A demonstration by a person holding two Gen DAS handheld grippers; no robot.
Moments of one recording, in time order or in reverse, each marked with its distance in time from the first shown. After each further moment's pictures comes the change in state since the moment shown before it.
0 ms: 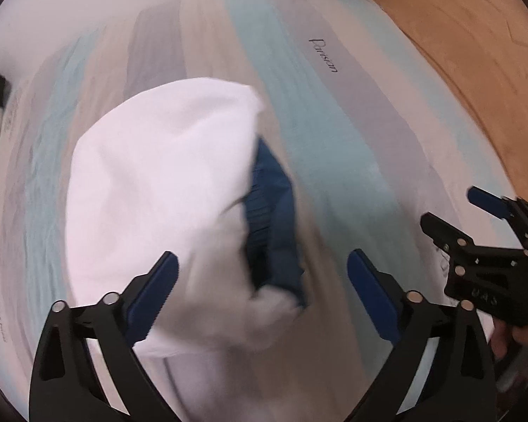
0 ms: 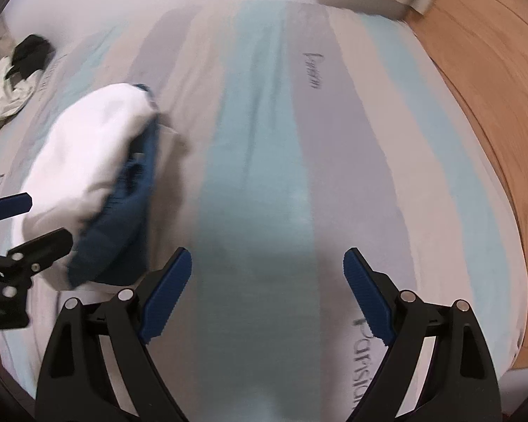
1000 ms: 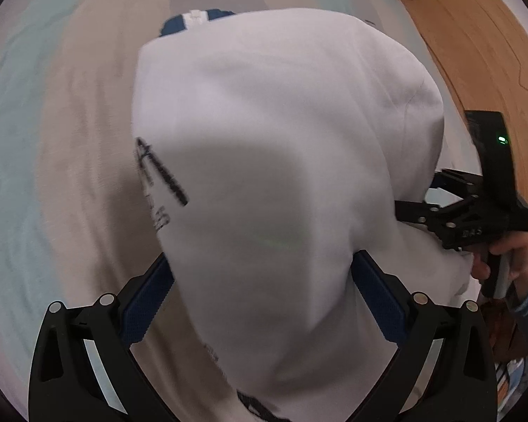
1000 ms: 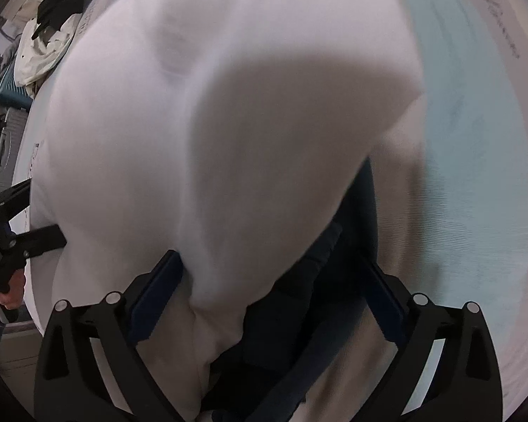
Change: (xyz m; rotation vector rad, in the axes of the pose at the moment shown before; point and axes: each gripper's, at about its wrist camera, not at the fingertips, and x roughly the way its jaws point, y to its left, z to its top) left arm 0.100 0.215 0.004 -0.044 0.154 -0.300; right arm 0.184 0.141 0.067 -0.086 0.352 0.353
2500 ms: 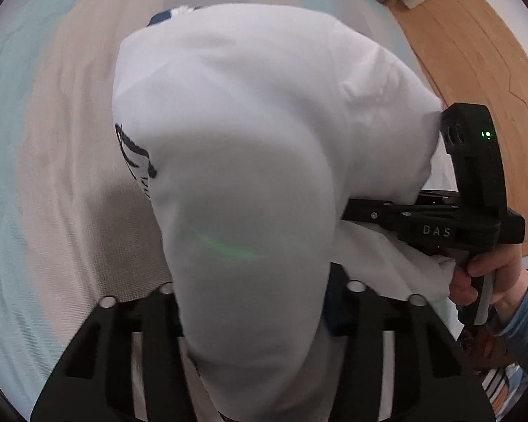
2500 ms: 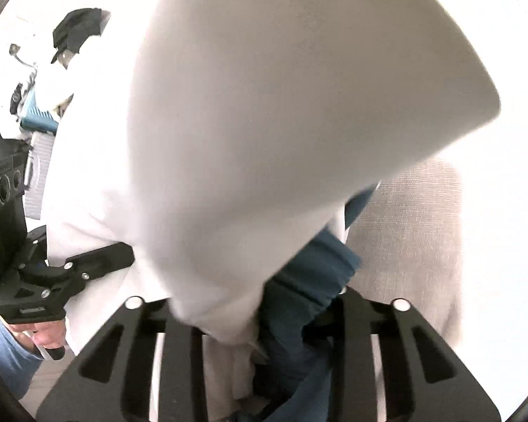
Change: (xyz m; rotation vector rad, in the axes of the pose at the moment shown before) left arm -0.008 -0.006 -0.005 -0.012 -0.074 -0.036; right arm 0.021 0.038 0.014 0.058 -0.069 0.165
